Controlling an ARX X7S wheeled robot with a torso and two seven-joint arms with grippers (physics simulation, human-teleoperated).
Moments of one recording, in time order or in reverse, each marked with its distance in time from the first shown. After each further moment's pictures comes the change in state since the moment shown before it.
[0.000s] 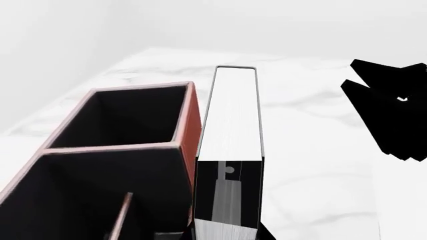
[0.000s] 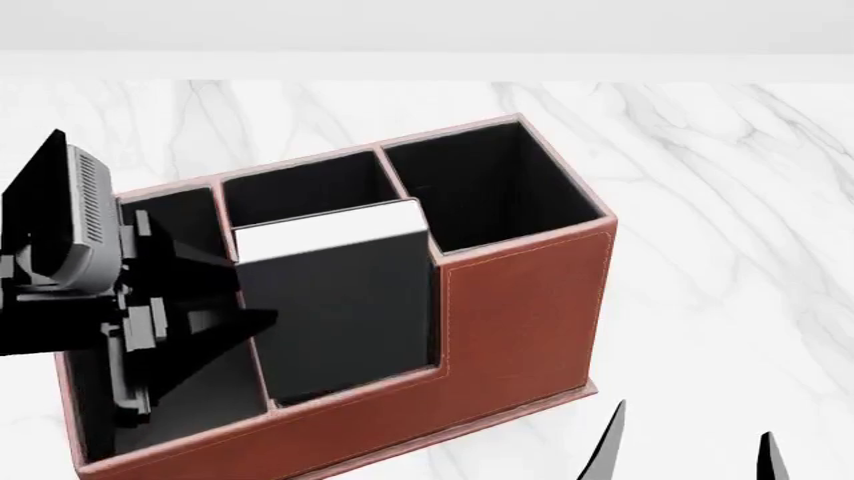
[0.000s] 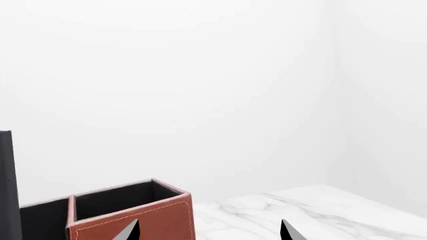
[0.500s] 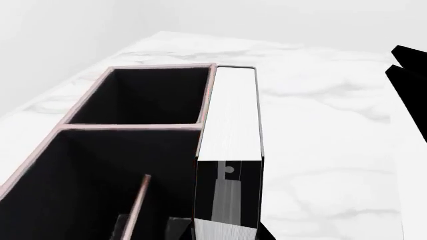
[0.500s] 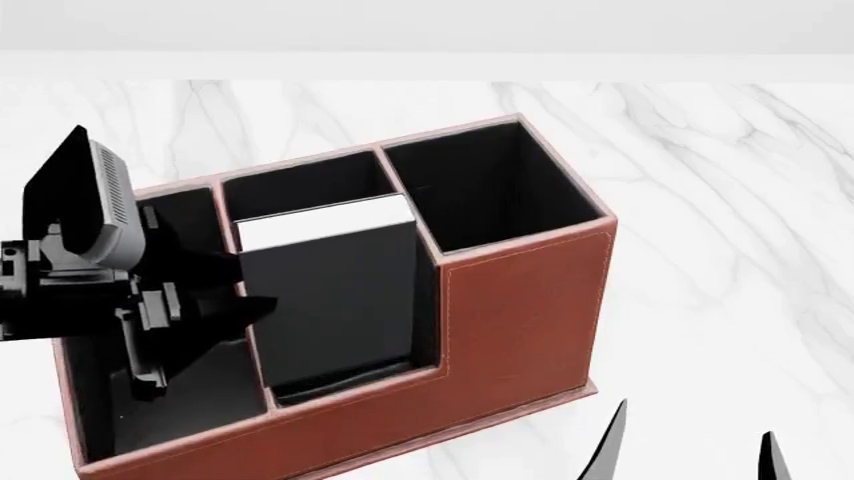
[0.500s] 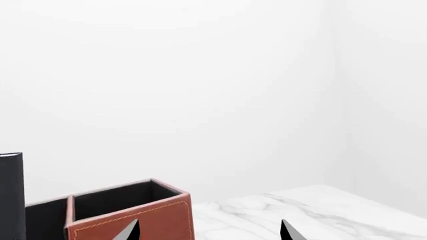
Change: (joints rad) left arm -0.038 0.068 0.037 -0.188 0.066 0.043 0.039; right arm 0.003 0.003 -0.002 0.003 0.003 -0.001 0.004
